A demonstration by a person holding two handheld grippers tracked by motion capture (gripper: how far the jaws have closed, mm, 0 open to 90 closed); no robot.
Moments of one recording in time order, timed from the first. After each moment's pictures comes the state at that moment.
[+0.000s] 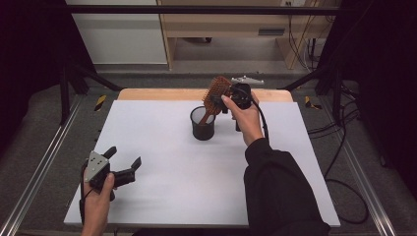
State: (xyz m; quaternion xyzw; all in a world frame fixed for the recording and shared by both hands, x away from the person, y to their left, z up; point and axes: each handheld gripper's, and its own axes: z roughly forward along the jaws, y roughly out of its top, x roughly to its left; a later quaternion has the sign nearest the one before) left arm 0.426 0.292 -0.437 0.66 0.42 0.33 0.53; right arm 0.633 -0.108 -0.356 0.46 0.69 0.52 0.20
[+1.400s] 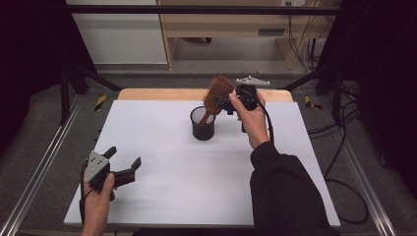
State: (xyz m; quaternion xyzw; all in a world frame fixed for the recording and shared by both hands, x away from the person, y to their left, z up) left arm 0.427 0.292 -0.438 0.66 0.42 0.33 0.53; right arm 0.617 -0.121 -0.345 0.44 0.69 0.52 0.22
